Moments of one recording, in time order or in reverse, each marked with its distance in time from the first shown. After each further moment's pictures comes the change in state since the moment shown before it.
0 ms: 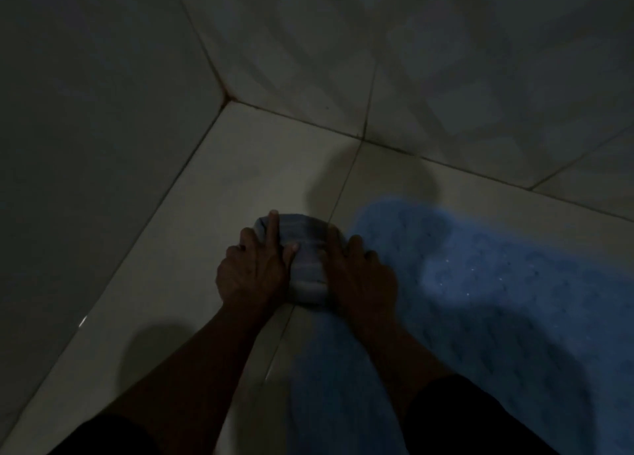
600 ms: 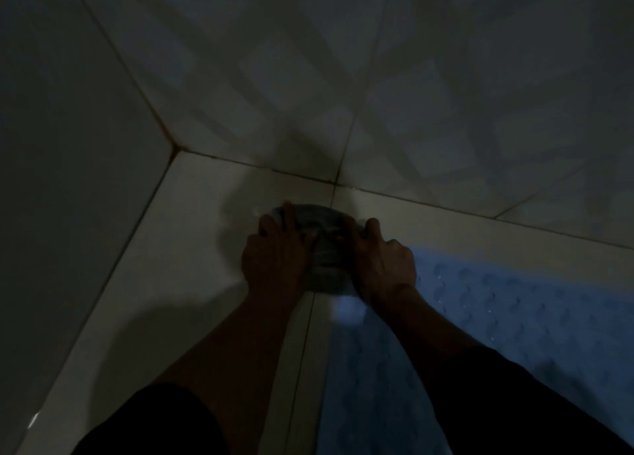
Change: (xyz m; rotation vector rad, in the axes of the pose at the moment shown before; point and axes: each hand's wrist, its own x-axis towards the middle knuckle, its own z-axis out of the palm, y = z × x) left_hand 0.110 0.061 -0.022 -0.136 0.009 0.238; right_hand 0.101 0.048 -0.024 0.074 -0.277 0.153
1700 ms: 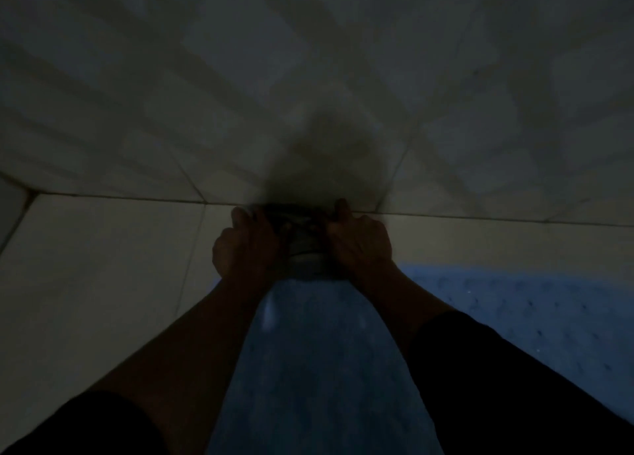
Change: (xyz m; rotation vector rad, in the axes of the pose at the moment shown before) left_hand -0.003 0.179 0.013 0.025 0.087 0.058; right_hand 0.016 0.180 -0.018 -0.045 0.026 -0.044
